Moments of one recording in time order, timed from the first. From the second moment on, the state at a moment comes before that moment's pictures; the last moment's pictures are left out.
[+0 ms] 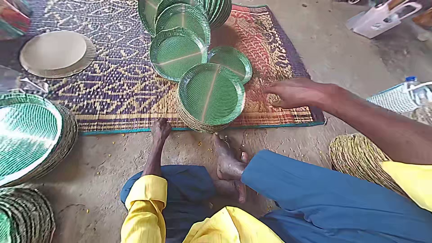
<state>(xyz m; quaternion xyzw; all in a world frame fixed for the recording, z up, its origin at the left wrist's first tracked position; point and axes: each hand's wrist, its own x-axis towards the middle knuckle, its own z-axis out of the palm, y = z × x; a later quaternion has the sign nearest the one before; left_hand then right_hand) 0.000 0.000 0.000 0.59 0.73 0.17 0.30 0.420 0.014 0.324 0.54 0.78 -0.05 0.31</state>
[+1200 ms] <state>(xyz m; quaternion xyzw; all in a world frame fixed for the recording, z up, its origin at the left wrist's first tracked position) 0.053 -0.010 -0.001 0.39 0.46 0.44 0.67 0.209 0.016 0.117 0.46 0.88 -0.12 0.06</state>
